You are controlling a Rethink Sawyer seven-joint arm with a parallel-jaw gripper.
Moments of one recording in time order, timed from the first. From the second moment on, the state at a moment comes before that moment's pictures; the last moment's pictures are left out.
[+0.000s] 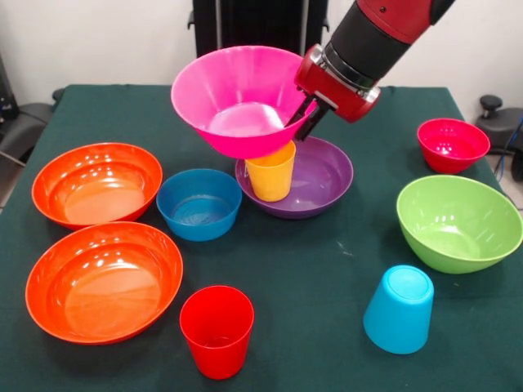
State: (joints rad) arm 0.33 -0.33 -0.55 1.44 0.06 0.62 2.15
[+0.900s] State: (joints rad) arm 0.37 -0.33 -0.55 1.44 0.06 0.61 2.15
